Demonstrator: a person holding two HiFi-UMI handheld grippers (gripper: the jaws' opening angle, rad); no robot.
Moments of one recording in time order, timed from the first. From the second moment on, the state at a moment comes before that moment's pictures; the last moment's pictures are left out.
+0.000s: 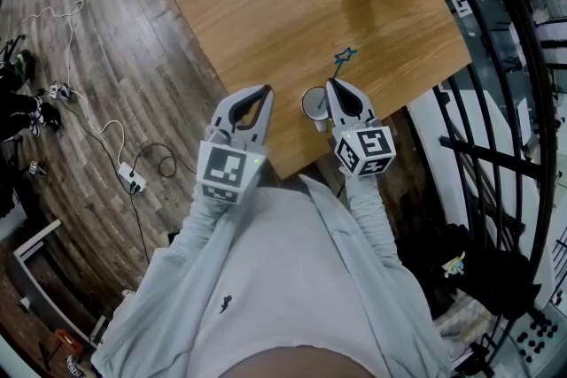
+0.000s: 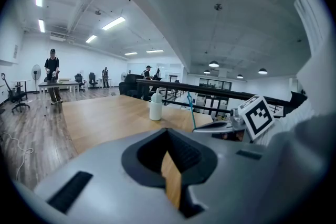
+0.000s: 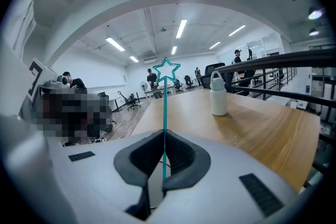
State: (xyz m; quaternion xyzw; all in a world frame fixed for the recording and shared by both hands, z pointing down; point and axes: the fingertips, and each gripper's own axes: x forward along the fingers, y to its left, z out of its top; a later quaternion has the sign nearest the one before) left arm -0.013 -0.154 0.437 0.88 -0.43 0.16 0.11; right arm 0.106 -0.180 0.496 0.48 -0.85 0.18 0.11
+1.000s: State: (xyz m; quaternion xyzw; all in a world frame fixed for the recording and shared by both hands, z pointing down) left arm 0.004 -0.166 0.393 0.89 -0.42 0.13 0.06; right arm 0.122 -0.160 0.357 0.49 -0.87 0.07 0.01
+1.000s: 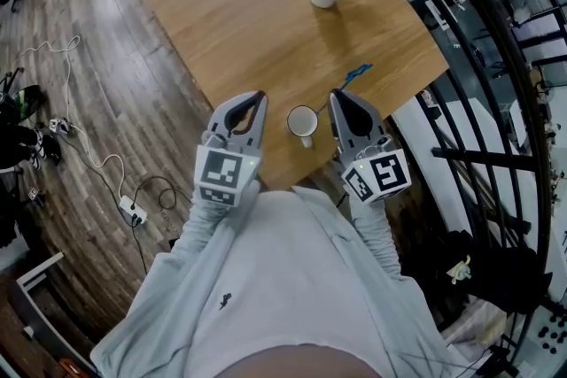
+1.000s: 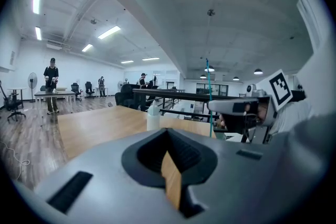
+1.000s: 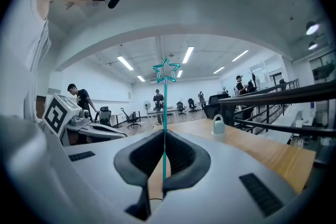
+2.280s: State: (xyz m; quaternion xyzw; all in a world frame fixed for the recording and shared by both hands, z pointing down) left arm 0.036 -0.168 0.381 0.91 -0.39 0.13 0.05; right arm 0.194 -0.126 0.347 0.58 -0.81 0.02 0.03
